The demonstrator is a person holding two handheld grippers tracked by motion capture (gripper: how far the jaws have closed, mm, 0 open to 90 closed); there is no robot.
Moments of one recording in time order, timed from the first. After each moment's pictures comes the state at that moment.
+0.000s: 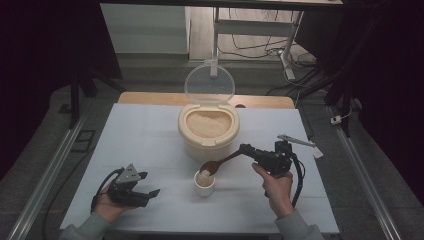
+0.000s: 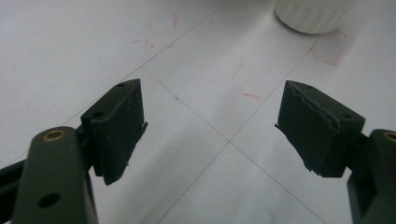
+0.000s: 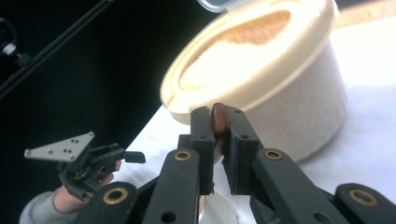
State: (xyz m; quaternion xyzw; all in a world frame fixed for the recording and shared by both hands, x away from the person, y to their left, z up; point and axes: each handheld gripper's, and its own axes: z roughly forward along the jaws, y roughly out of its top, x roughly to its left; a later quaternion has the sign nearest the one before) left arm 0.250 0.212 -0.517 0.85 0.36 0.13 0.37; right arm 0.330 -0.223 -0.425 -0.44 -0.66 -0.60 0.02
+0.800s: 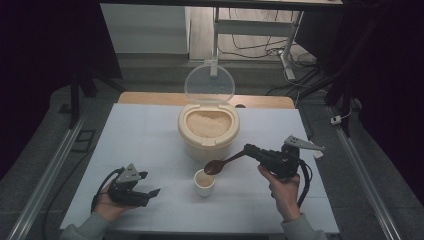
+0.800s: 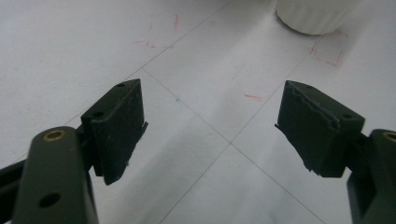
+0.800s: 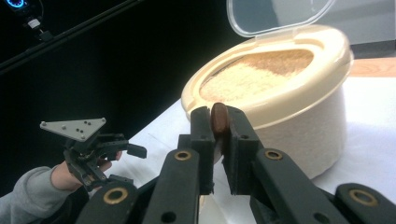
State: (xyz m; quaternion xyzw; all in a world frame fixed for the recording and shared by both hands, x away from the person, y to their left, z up) left arm 0.251 0.212 -0.518 0.85 0.36 0.13 0.37; right arm 0.316 -0.236 -0.412 -0.37 -0.68 -0.63 -0.03
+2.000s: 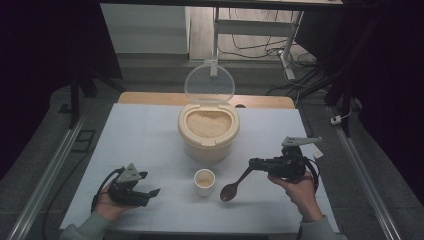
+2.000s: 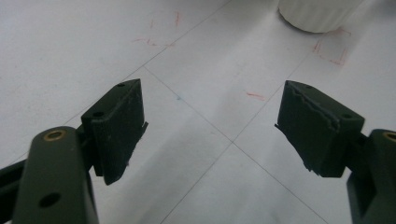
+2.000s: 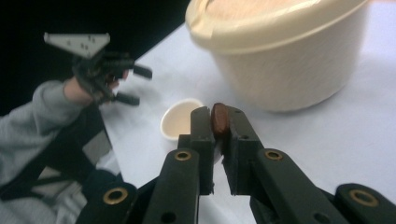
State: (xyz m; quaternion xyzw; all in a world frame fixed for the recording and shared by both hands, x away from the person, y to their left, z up) left arm 0.252 0.212 -0.518 0.85 0.36 0.13 0.37; right arm 0.323 -0.250 -0.412 -0.33 -0.80 -0.50 0.05
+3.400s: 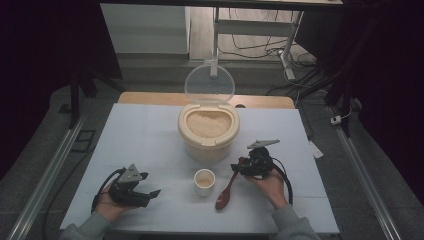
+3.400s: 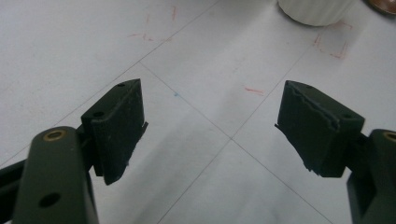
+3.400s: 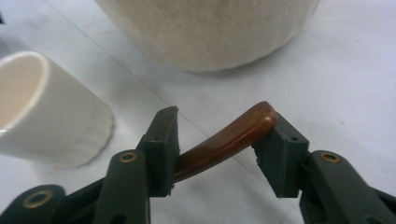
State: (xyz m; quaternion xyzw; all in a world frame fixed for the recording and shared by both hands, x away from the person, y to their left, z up) left arm 0.252 0.211 -0.520 0.85 0.36 0.13 0.36; right arm 0.371 -0.201 -0.500 -0.38 -0.84 -0.38 -0.05
